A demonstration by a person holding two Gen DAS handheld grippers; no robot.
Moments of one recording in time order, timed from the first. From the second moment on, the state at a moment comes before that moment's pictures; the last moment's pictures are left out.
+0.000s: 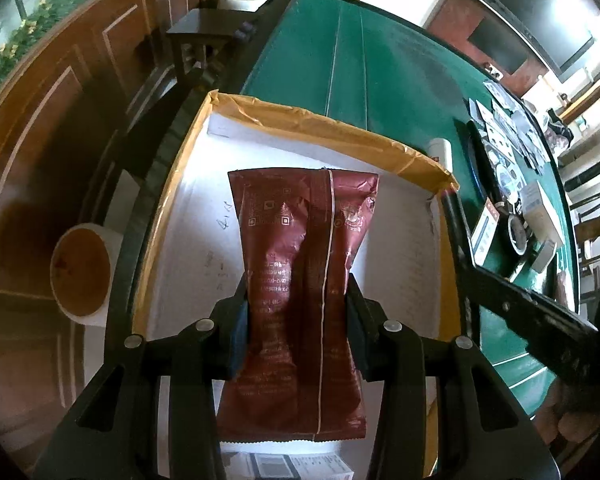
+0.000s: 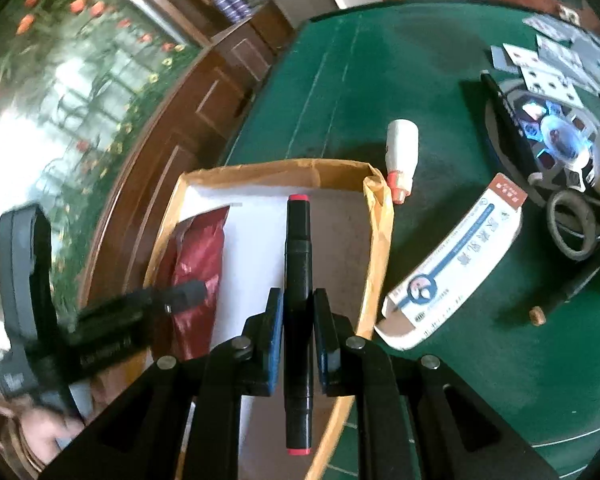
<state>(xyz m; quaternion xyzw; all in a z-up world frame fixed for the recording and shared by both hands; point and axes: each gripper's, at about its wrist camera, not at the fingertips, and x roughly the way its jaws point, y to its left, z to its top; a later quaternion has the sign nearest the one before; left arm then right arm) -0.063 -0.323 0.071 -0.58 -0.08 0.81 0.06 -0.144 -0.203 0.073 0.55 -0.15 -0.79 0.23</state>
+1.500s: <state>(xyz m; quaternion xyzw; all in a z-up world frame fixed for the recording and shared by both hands) -0.099 -0.264 0.045 -0.58 -0.02 0.81 0.08 -0.145 -0.172 0.076 0.52 -0.15 -0.83 0.14</state>
